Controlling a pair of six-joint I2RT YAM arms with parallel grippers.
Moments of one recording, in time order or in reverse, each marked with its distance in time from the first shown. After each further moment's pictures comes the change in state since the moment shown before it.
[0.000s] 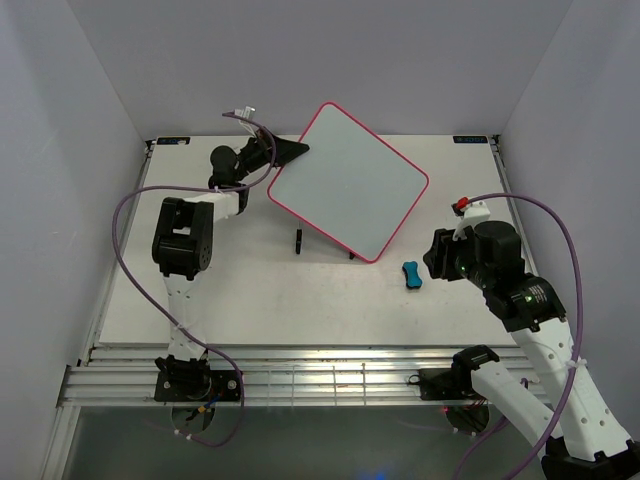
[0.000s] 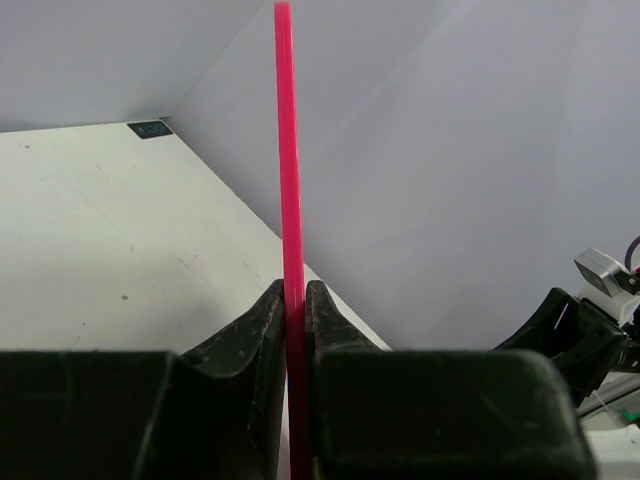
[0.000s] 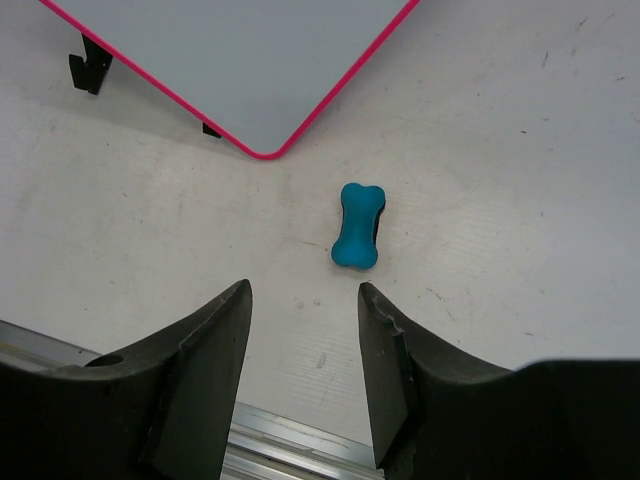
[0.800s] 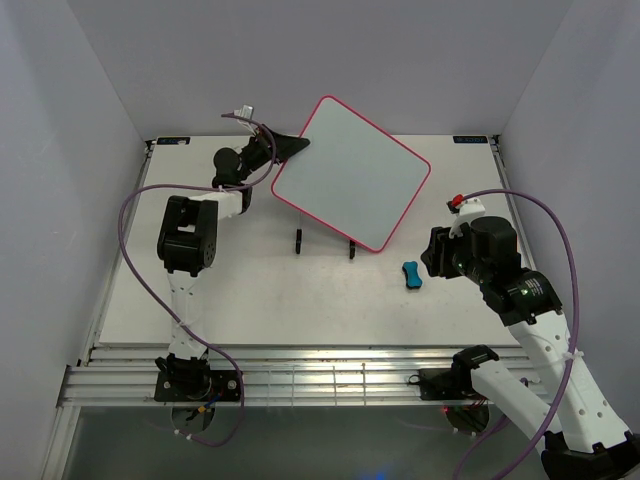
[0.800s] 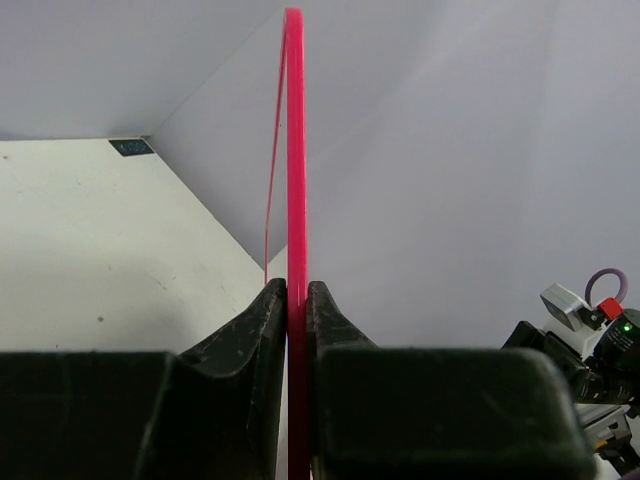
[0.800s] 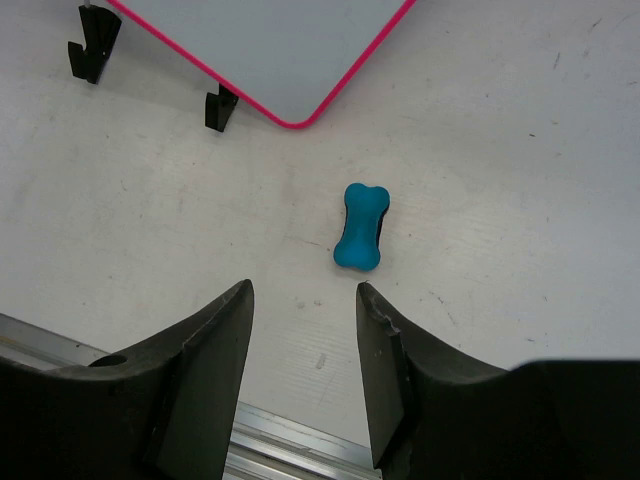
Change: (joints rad) left arm -0.002 0.074 0.057 0.072 -0.047 -0.144; right arm 0.000 0.040 0.011 0.005 -0.019 -0.019
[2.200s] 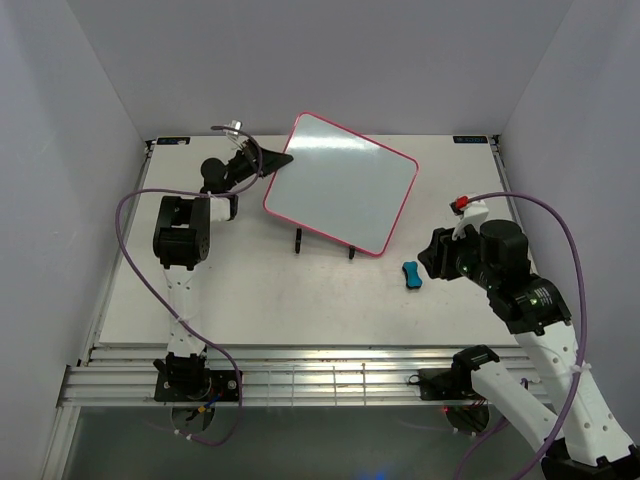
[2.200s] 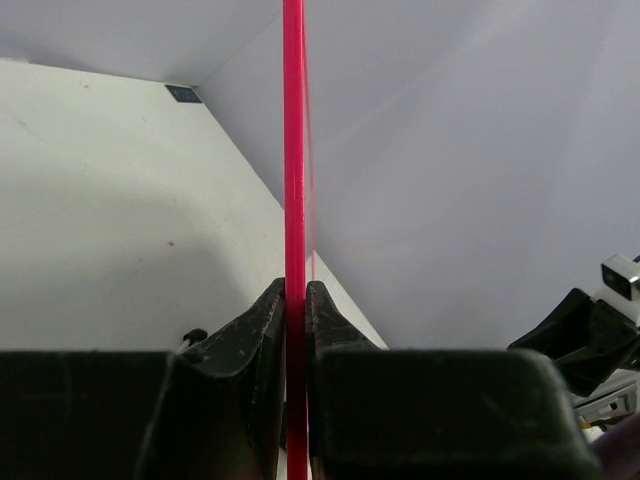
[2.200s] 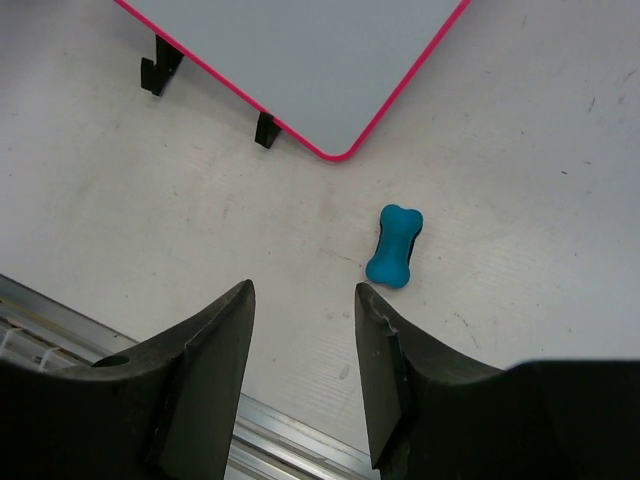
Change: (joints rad) left arm 0.095 0.087 -0.018 0.040 0.115 -0.021; right arm -0.001 -0.043 0.019 0.007 -0.082 -0.007
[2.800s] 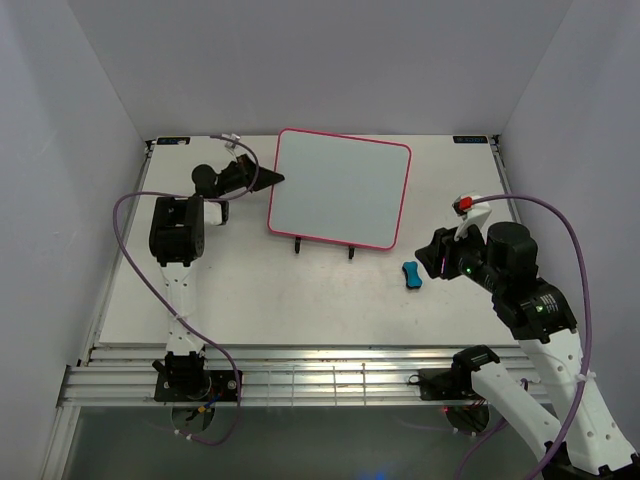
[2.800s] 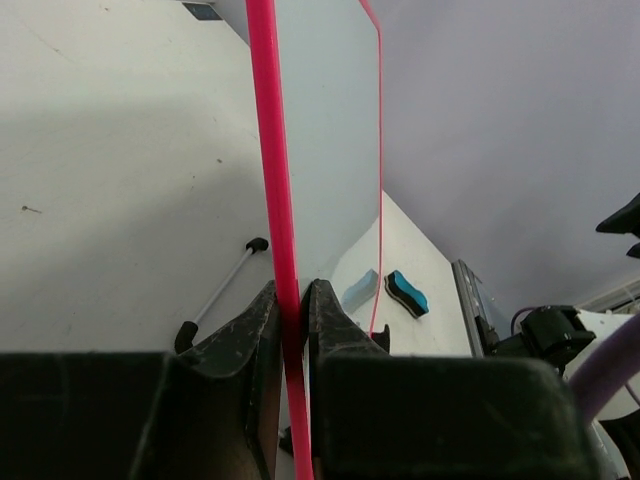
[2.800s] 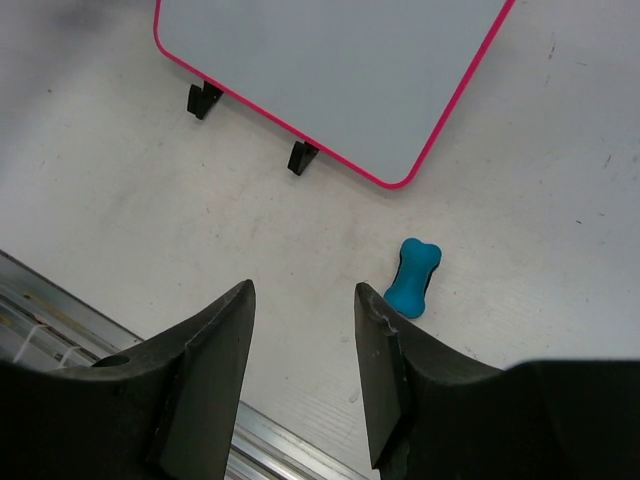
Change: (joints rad) left arm 0.073 0.066 -0.026 0.018 0.230 0.202; right arm -0.001 -0.041 0.010 0.042 -0.080 -0.024
